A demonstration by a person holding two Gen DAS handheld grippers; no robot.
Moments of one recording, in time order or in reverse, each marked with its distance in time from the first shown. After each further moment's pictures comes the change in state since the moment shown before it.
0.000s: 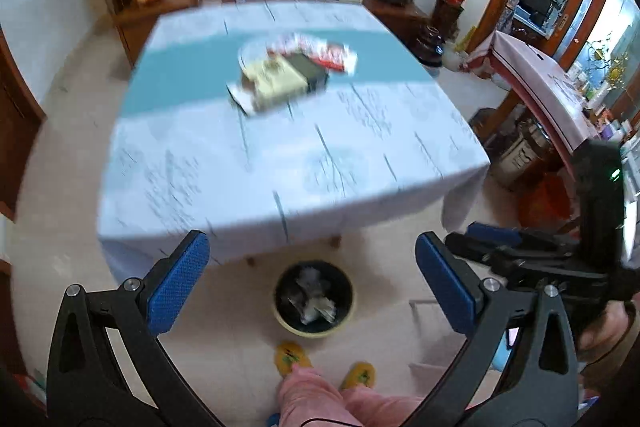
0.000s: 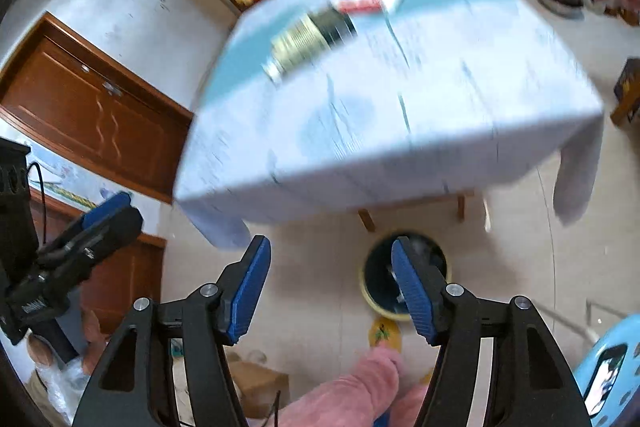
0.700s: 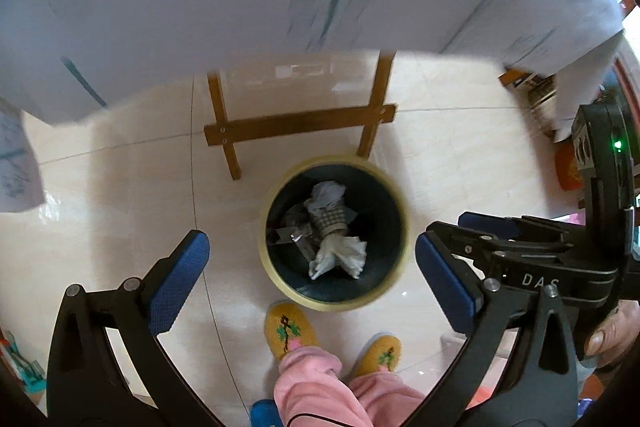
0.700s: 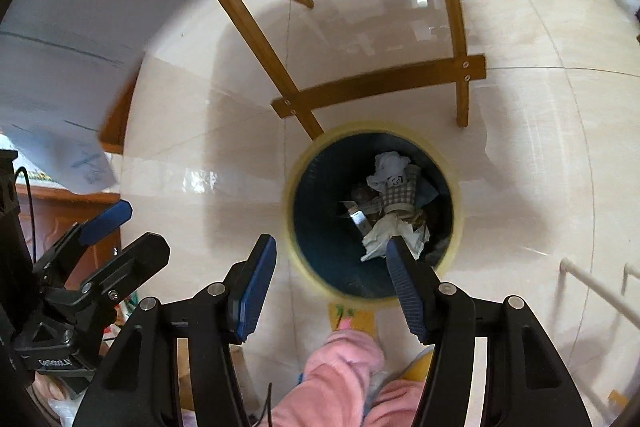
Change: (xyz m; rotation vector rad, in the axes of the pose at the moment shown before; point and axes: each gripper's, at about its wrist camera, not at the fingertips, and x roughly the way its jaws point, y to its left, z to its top) left arm 0.309 0.039 -0.207 -0.079 0.264 -0.027; right arm 0.321 -0.150 -0.131 0.069 0.293 -0.078
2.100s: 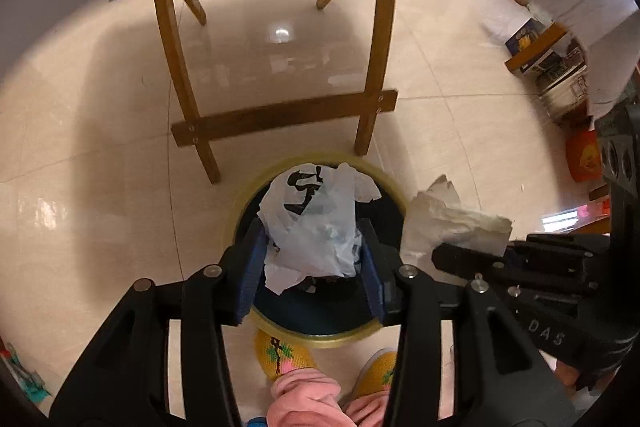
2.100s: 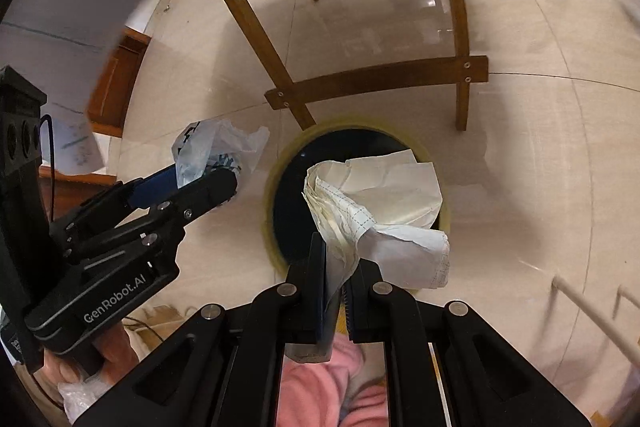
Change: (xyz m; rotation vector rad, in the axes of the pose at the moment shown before) left arm 0.116 -0.023 0.000 0.029 0.036 0.015; right arm 0.024 -0.026 -0.010 -0.071 0.028 -0.003
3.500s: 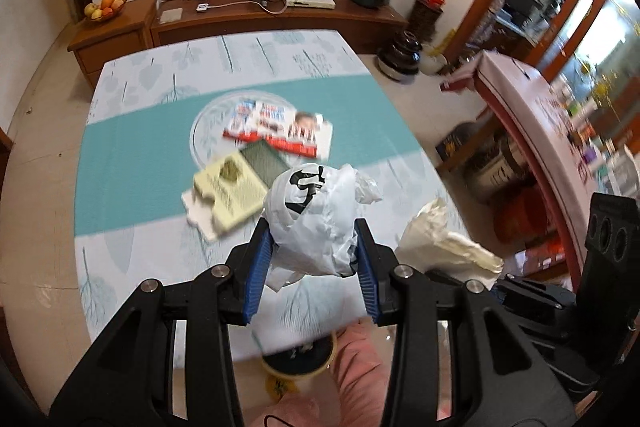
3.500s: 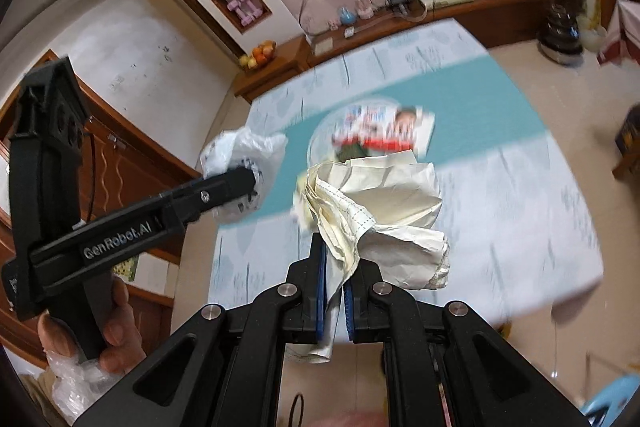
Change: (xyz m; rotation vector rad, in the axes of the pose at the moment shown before) left arm -0.456 -0.056 0.294 0.109 -0.255 -0.108; right arm -0.442 0.186 0.188 0.036 -0.459 0.065
